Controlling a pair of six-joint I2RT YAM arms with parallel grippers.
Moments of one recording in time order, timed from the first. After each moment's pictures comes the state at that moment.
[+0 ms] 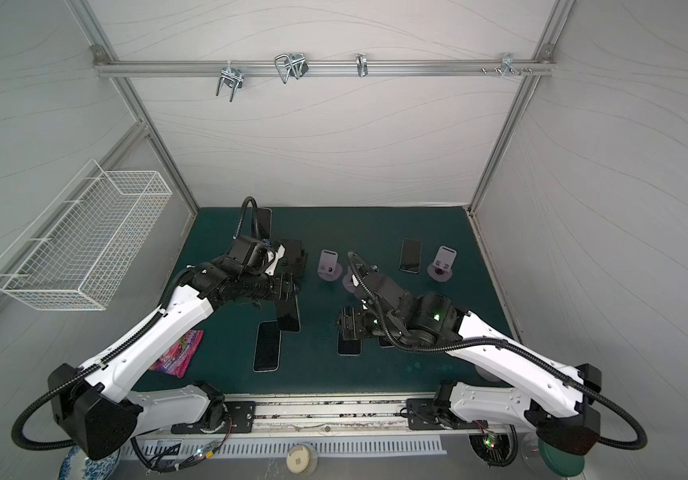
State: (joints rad) left arm -0.51 1.25 1.15 -0.87 0.17 -0.43; right arm 1.12 1.06 1.21 -0.99 0.02 0.82
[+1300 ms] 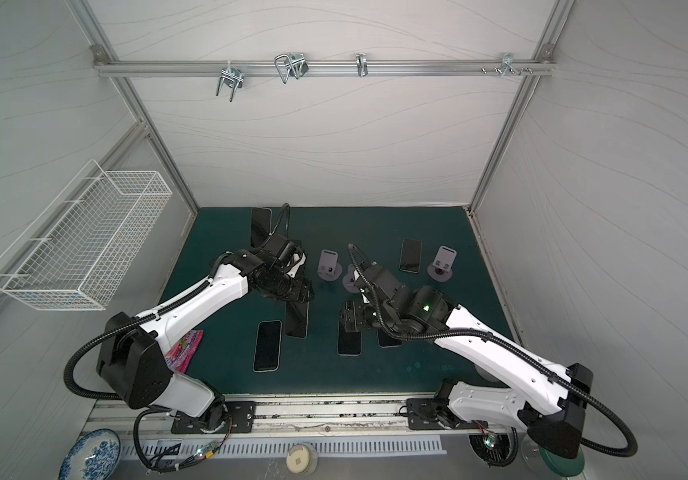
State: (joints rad) left arm -0.55 1.51 1.23 -0.92 0.17 -0.37; right arm 0.99 1.09 1.15 -0.93 -0.03 0.72
